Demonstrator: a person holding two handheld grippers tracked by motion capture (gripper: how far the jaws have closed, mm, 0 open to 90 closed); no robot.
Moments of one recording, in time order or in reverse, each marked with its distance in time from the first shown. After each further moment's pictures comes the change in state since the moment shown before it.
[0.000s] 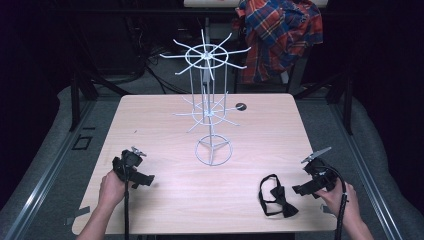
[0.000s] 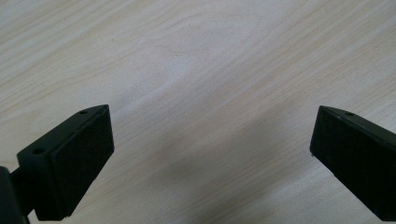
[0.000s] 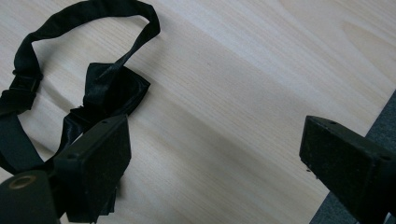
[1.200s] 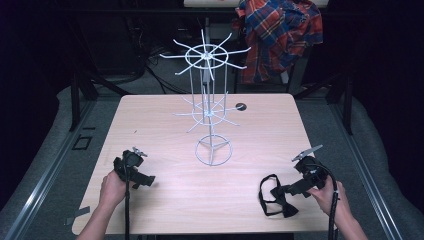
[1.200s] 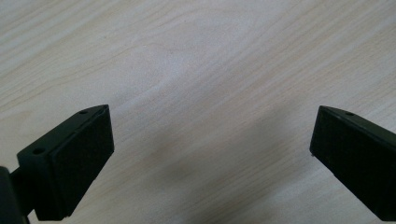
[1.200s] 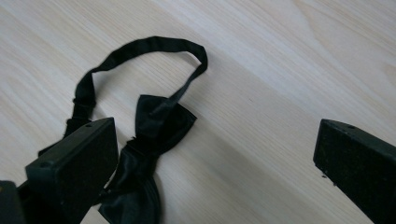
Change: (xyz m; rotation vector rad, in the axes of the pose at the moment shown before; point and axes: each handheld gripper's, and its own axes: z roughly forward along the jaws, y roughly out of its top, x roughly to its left) left arm 0.000 0.001 0.003 0.012 -0.012 0.001; right arm 0.022 0.019 0.000 -0.041 0.072 -0.036
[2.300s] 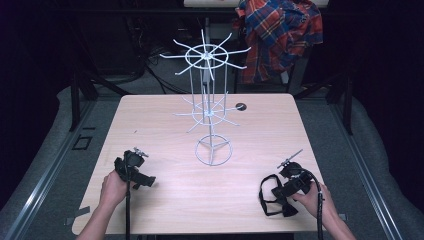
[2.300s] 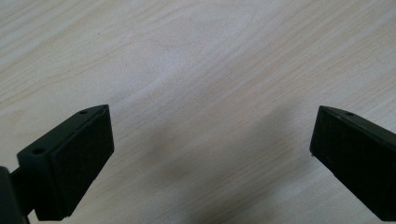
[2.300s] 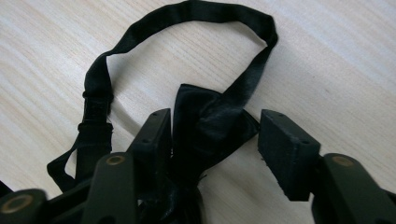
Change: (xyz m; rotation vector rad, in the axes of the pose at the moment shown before) left arm -0.001 0.001 0.002 0.023 -0.003 0.010; right arm 0.023 0.004 0.042 0.122 0.048 0.096
